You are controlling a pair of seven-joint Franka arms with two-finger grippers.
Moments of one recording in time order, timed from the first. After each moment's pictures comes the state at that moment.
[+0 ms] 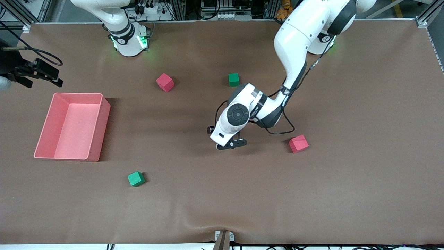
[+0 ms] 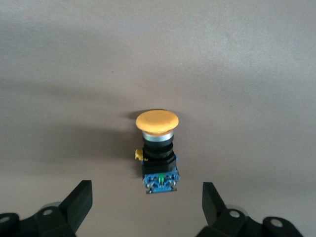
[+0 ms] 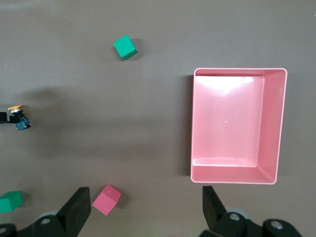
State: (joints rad) left arm -0.66 0.92 -0.11 -1.22 -0.19 2.11 -0.82; right arm 0.03 -0.04 -0.03 -1.54 0.06 1.47 0.03
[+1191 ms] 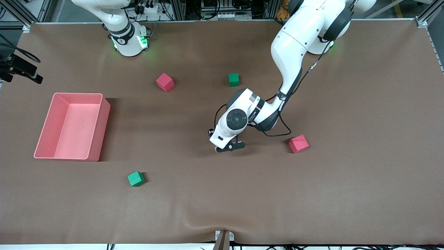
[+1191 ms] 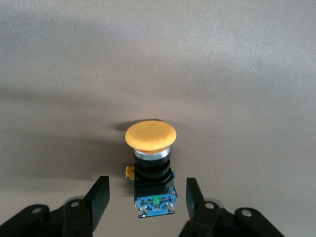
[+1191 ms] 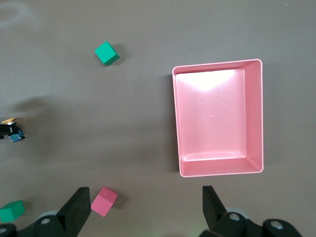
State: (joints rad) left arm -0.66 0.97 -0.11 -1.19 -0.21 2.14 -0.81; right arm -0.04 -0.04 -0.04 -1.50 0.06 1.45 0.03
